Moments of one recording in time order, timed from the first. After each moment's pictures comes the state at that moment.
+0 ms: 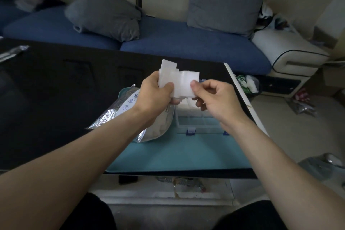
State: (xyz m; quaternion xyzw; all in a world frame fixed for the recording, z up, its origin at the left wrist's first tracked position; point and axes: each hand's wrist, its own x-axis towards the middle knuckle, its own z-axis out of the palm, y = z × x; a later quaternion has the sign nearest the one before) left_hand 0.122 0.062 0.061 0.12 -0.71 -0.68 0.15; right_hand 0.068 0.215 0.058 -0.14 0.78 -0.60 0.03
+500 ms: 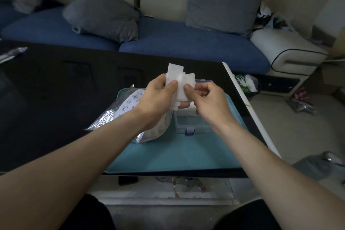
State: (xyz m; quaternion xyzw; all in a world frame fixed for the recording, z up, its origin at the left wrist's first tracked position) left_hand 0.124 0.072 0.061 0.07 -0.63 -0.77 0.10; right_hand 0.066 0.204 0.043 -0.11 0.81 -0.57 0.01
